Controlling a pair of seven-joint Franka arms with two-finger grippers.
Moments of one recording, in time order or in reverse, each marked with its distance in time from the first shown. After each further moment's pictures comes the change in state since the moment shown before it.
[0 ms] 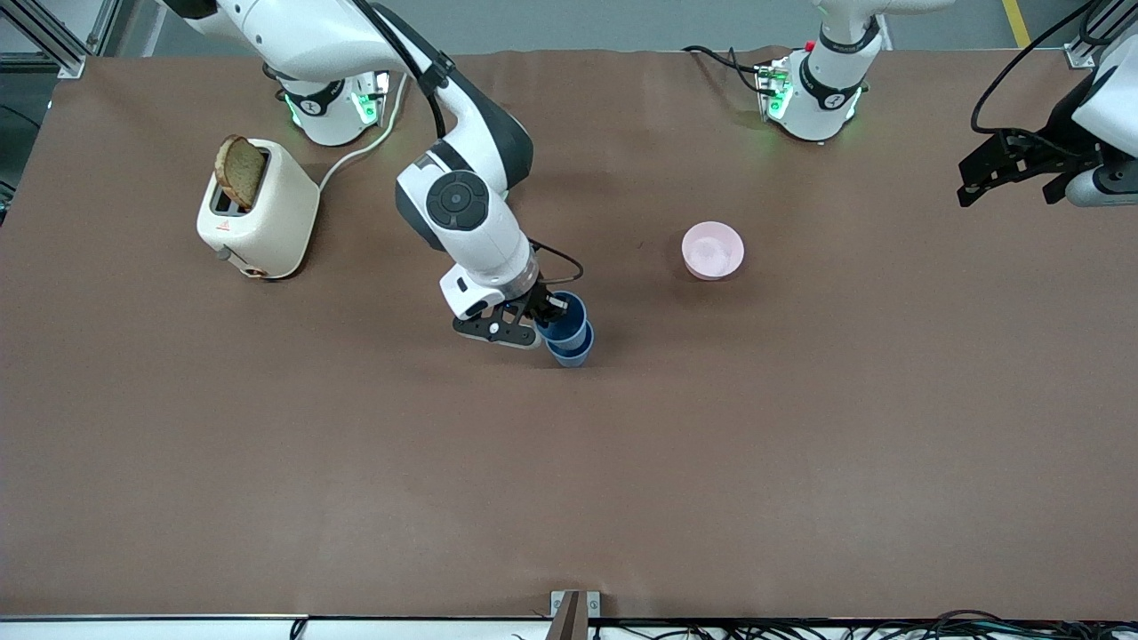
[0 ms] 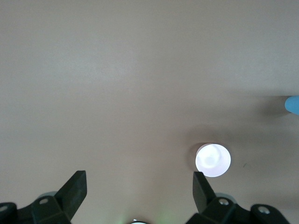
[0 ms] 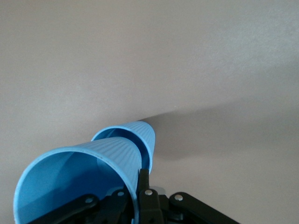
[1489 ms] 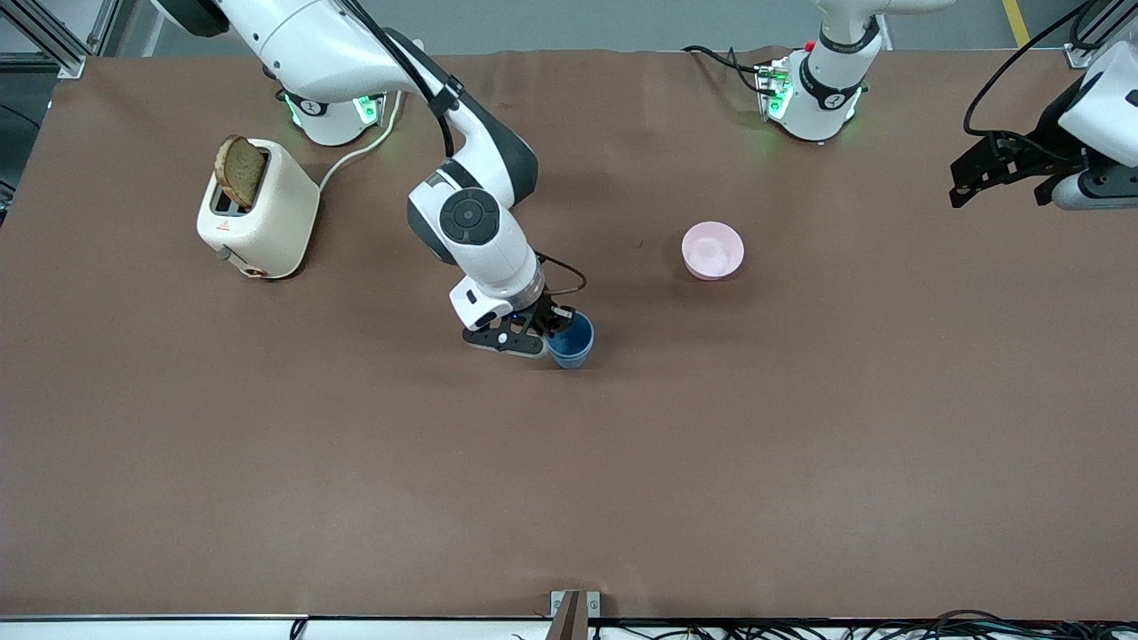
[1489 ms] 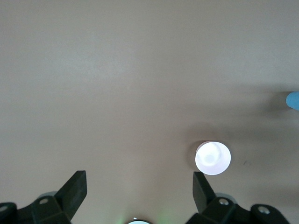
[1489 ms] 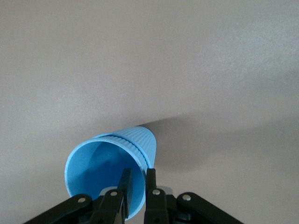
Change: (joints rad) left arm -0.007 0.000 0.001 -0.013 0.000 0.001 0.000; right arm 0.005 0.061 0.002 0.009 -0.035 0.065 0.000
